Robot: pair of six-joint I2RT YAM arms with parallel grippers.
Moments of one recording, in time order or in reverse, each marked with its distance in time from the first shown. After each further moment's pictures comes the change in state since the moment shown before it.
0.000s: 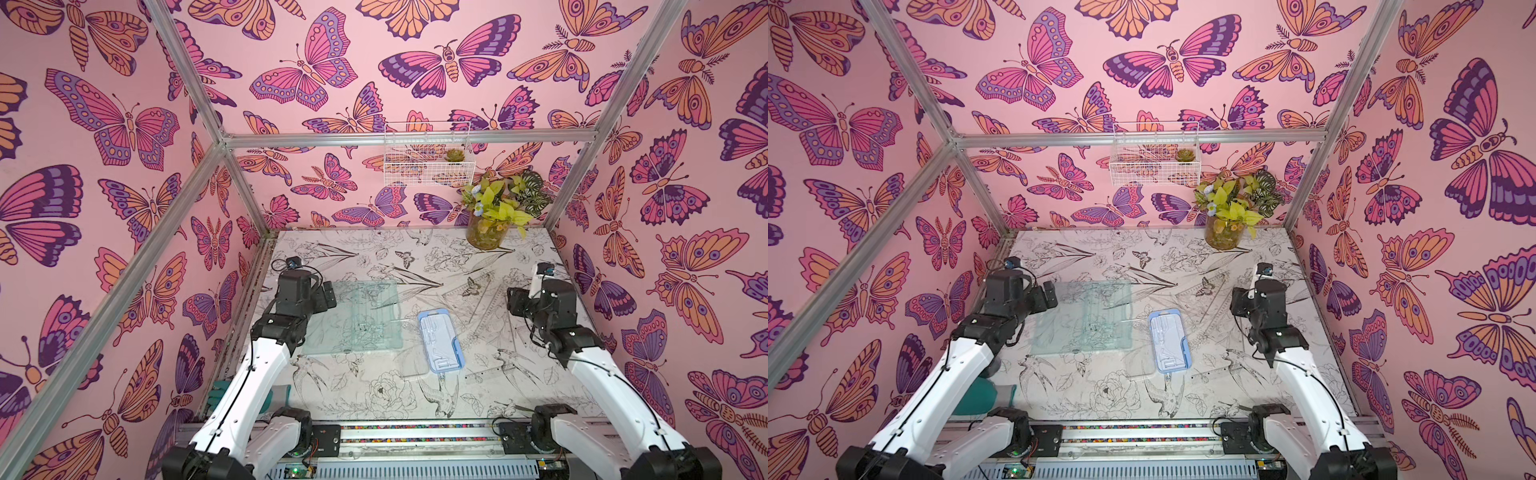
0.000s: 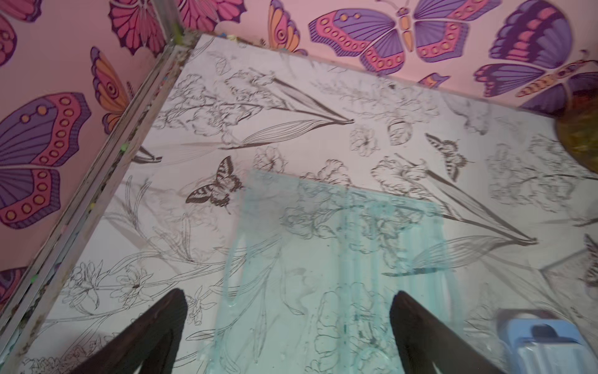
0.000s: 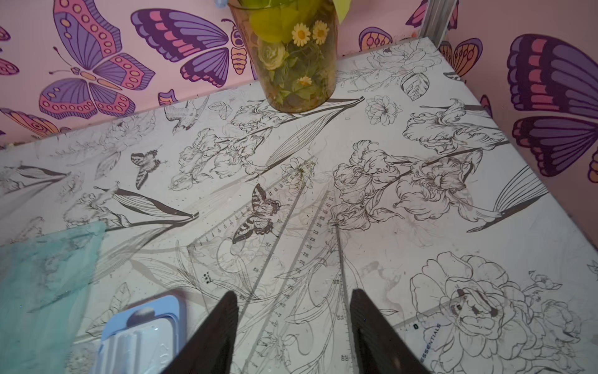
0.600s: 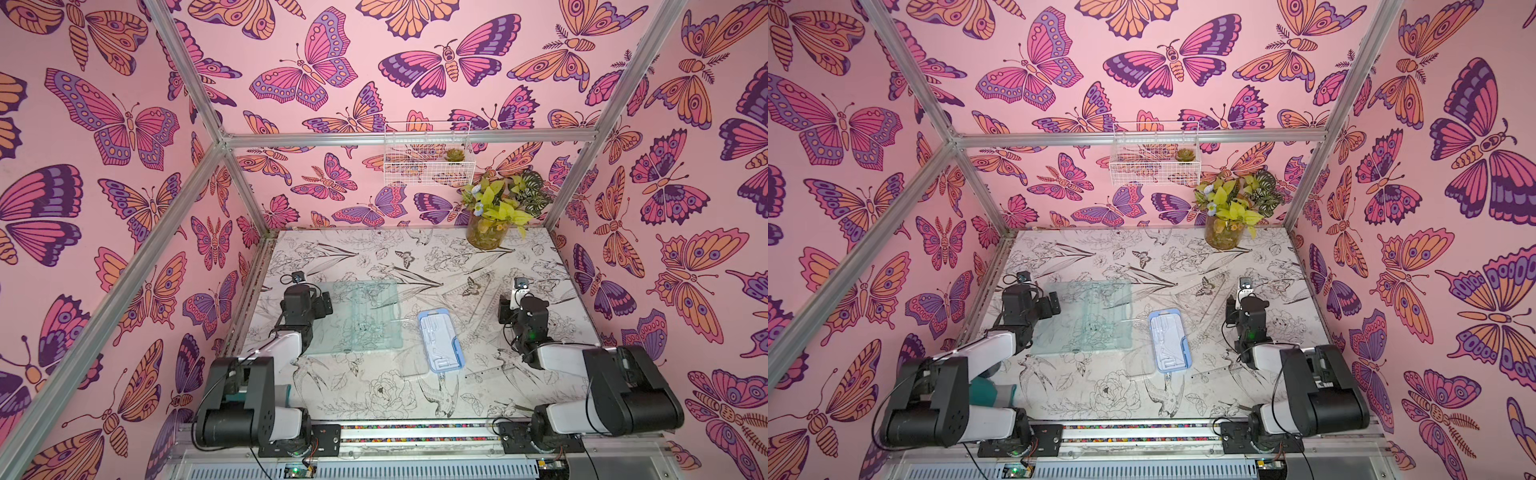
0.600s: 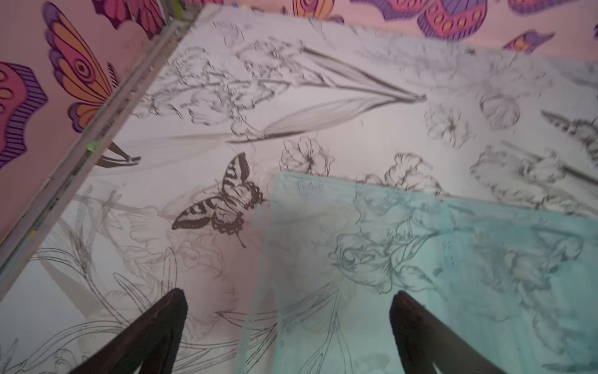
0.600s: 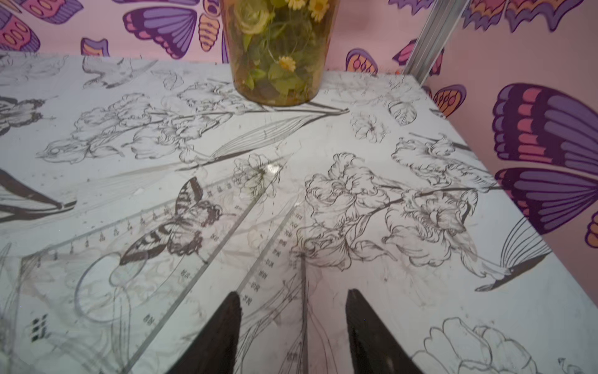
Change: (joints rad) left arm 0.121 0.401 -0.269 0.739 0.093 0.186; right arm 0.020 0.526 -0.254 0.901 0.134 -0.234
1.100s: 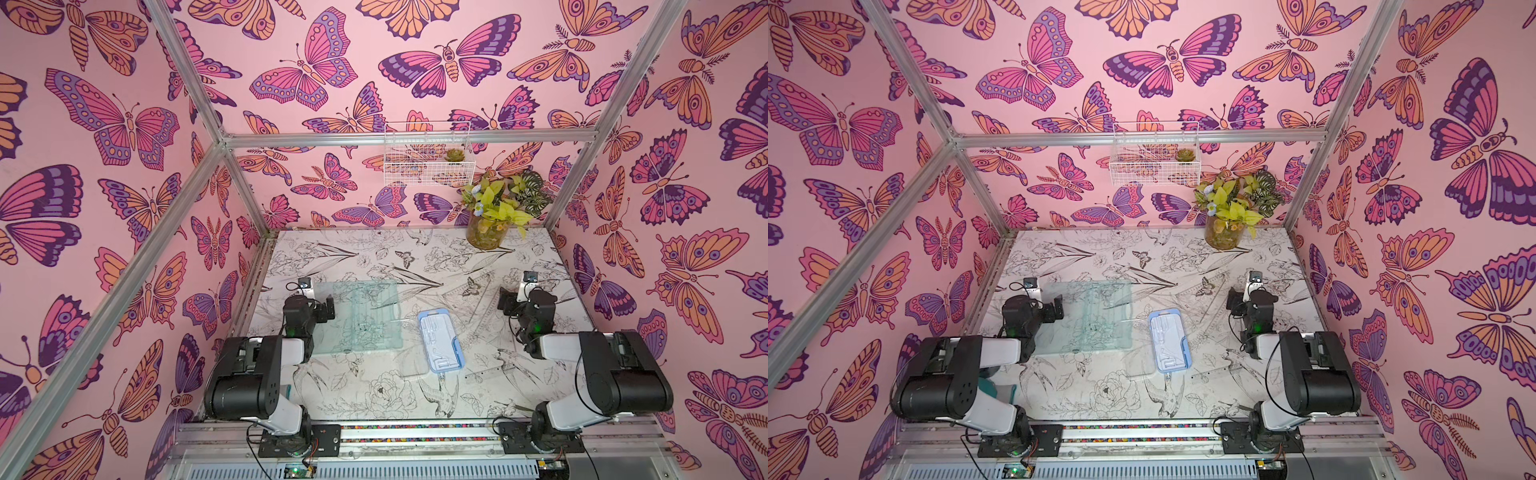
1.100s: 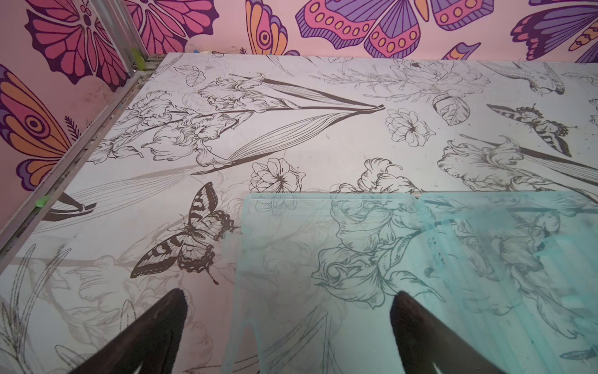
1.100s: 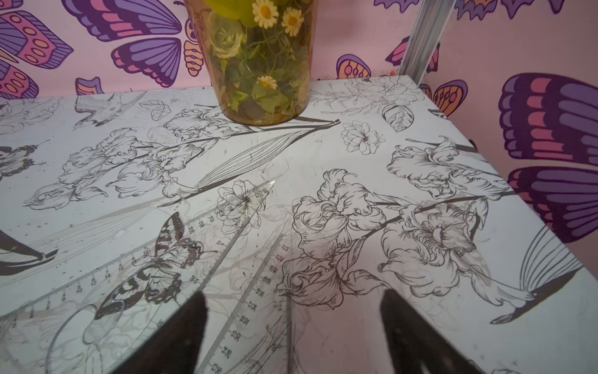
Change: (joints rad) left arm 0.032 0.113 -0.135 0.435 0.126 0.108; right arm -0.106 0.063 0.080 -0.012 -0.127 0.057
